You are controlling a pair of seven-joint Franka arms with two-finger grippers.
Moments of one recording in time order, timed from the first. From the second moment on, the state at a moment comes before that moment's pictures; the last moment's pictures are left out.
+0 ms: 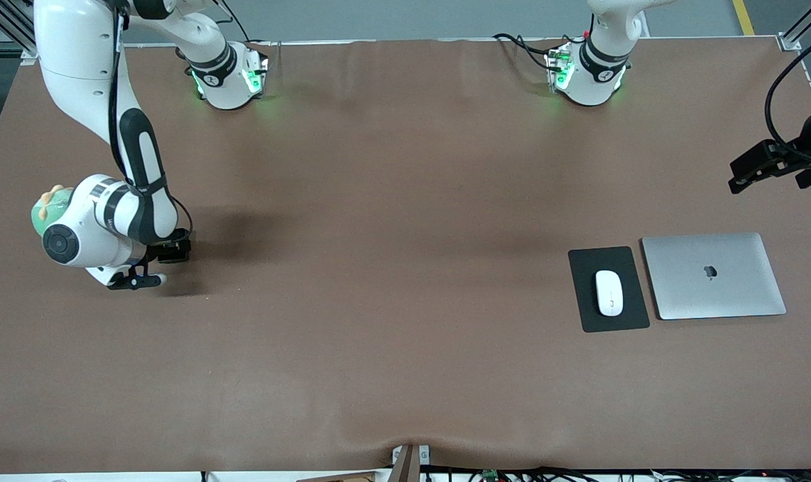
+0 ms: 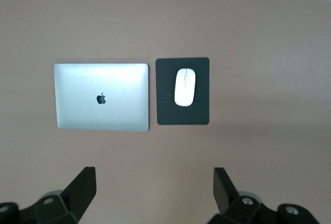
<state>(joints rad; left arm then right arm) 0.21 0.06 -0.29 -1.42 0.08 1.50 -0.10 0.41 0.58 -0.57 -2.06 0.34 2.21 -0.45</state>
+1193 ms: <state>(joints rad) 0.02 0.01 -0.08 -1.47 0.08 1.48 -0.08 0.39 0.57 -0.57 -1.95 0.35 2.27 -0.51</state>
